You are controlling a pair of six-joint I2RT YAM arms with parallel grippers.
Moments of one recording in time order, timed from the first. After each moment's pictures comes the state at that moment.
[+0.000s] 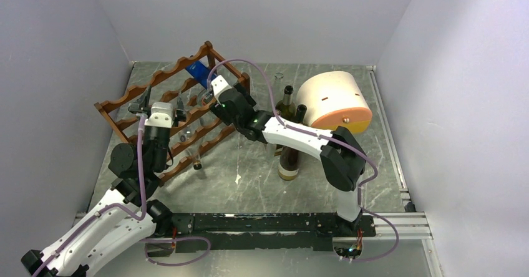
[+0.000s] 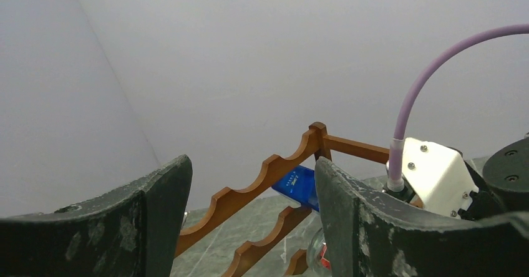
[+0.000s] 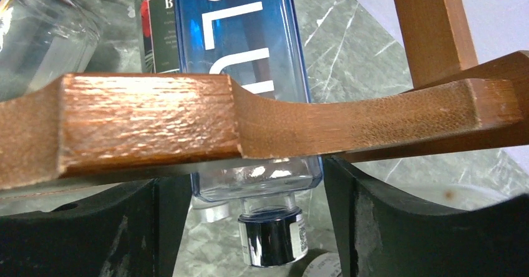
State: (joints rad) left arm -0.66 0.61 0.63 0.49 -0.51 0.52; right arm 0.96 1.90 1.49 -0.07 0.51 -0.20
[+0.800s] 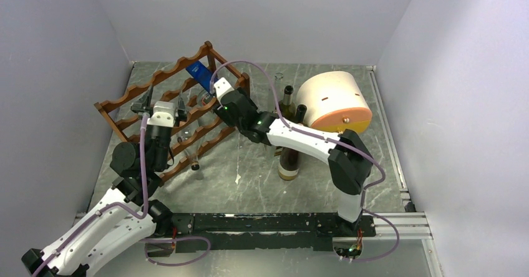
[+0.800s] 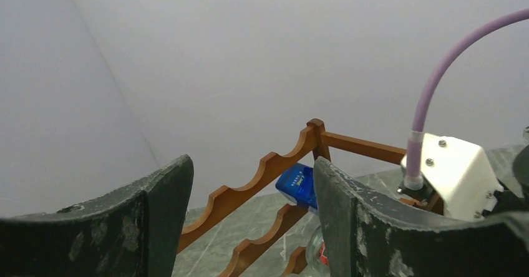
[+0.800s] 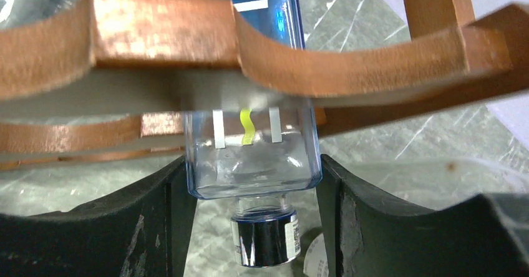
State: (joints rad) left arm -0.66 0.61 0.63 0.49 -0.51 0.52; right arm 0.97 1.86 1.48 -0.13 0.49 -0.16
